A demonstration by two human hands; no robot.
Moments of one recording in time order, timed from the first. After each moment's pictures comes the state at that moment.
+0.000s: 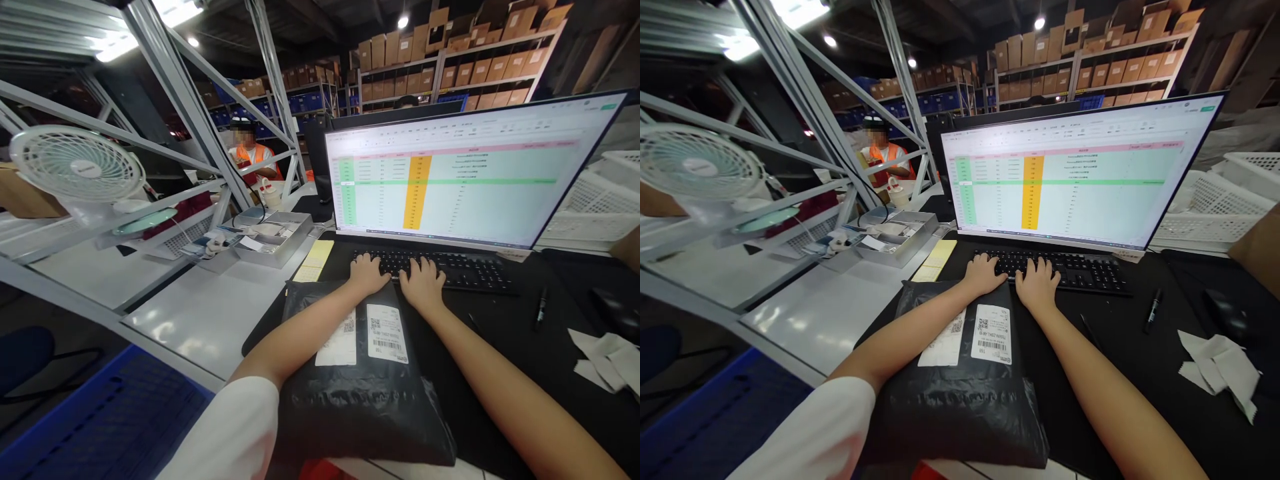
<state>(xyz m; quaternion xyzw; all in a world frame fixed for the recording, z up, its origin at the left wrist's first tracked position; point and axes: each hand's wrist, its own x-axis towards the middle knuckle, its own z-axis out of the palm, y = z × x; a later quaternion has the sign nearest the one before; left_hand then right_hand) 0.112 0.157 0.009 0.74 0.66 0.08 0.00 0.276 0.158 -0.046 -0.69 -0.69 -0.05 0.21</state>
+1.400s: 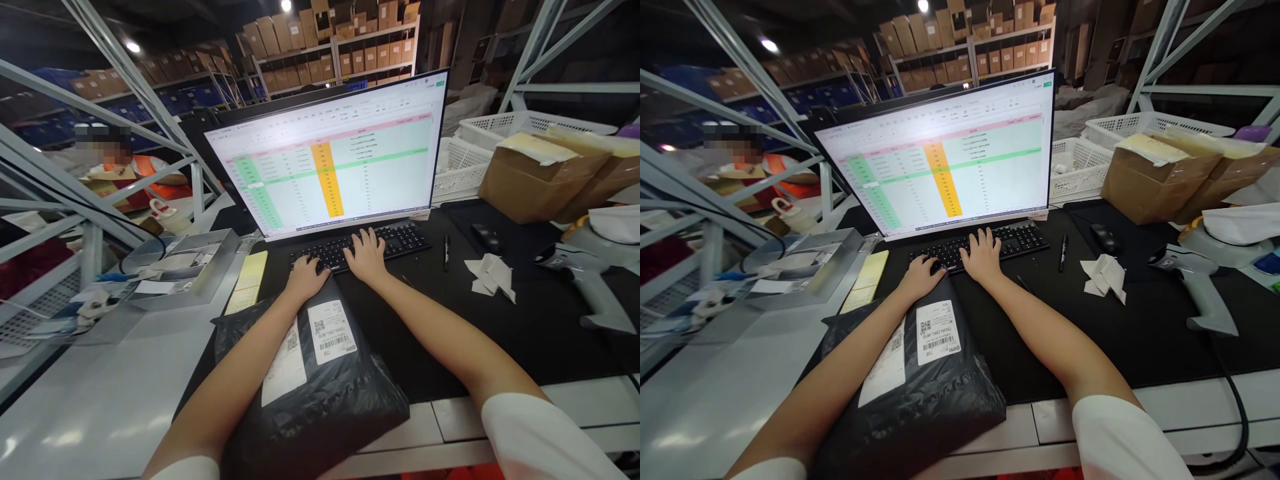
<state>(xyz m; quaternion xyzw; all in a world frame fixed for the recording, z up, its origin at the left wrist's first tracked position) 0.100 0.166 -0.001 0.78 0.63 0.06 0.03 0.295 0.164 -0.031 -0.68 -0.67 -0.07 0.28</state>
